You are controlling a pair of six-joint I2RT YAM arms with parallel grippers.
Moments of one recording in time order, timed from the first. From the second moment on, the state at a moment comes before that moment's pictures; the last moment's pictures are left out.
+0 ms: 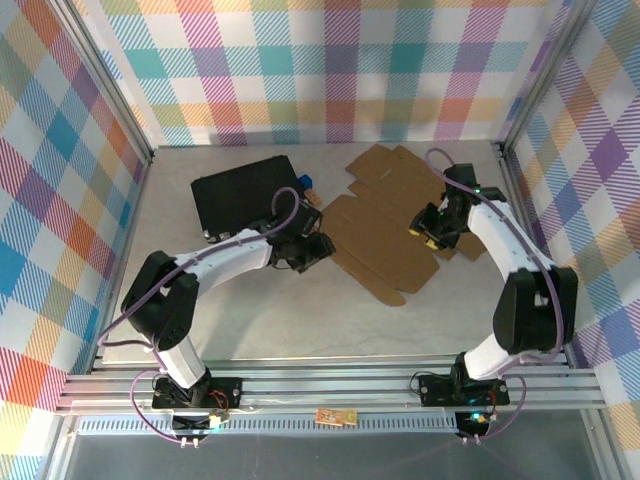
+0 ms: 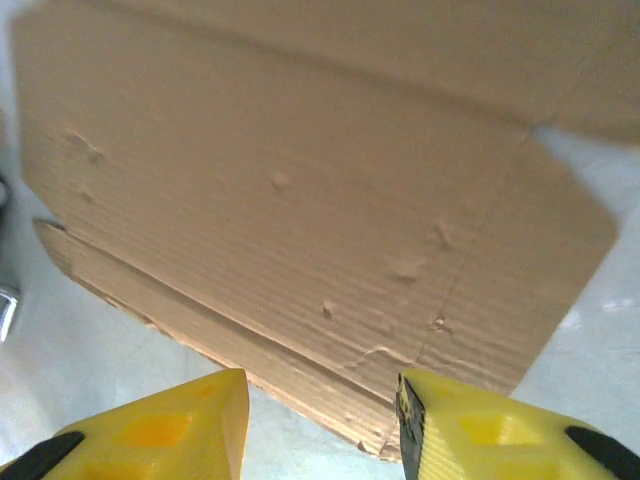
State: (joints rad) left arm -0.68 1.72 1.18 -0.45 0.14 -1.13; right arm 0.10 1.60 1.25 -0.91 -0.32 0.64
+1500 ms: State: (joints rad) left arm -0.76 1.92 1.33 -0.25 0.25 -1.33; right arm 0.18 1.94 1.24 -0.84 -0.56 0.70
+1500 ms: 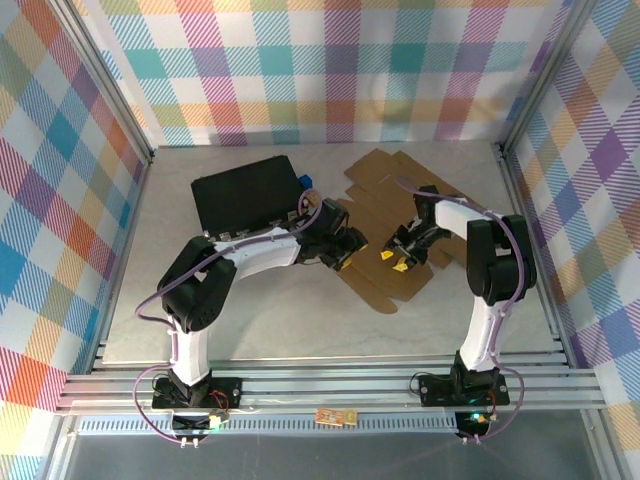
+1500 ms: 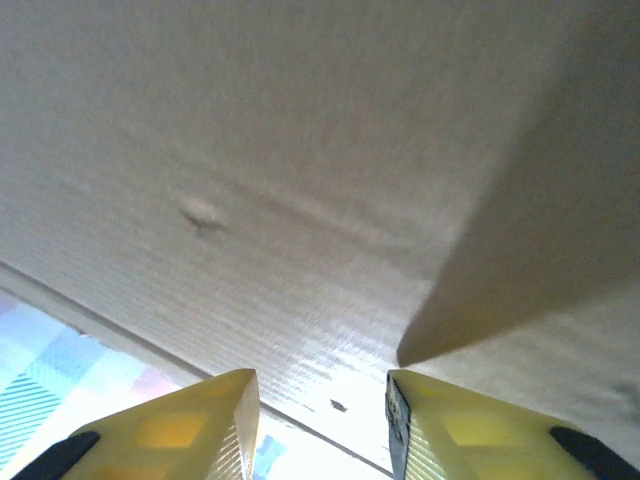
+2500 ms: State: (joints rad) left arm -0.72 1.89 1.26 -0.72 0.10 -0.91; right arm -0.36 1.82 1.51 -0.98 -0.31 0.54
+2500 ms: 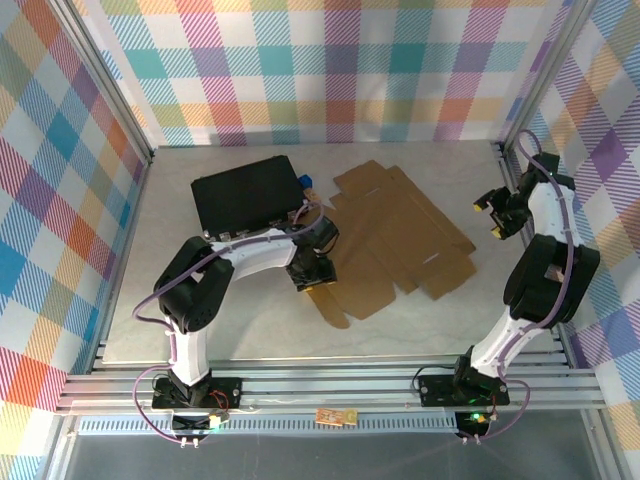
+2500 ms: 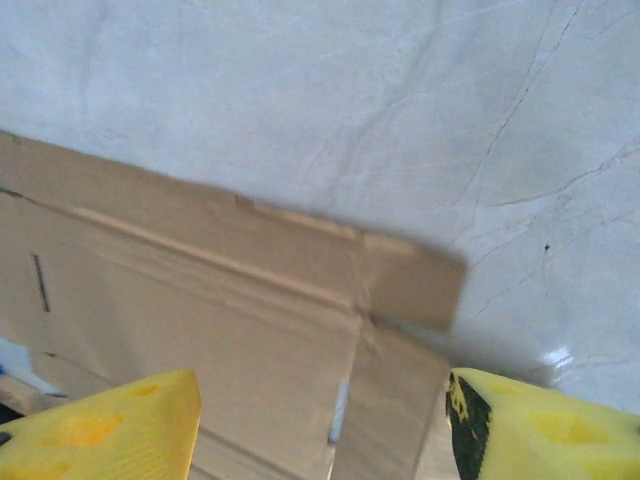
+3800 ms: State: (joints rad) left arm -0.80 2.05 1.49 -0.76 0.22 -0.90; right arm -0.34 1.77 1.25 -1.05 -0.55 0.37
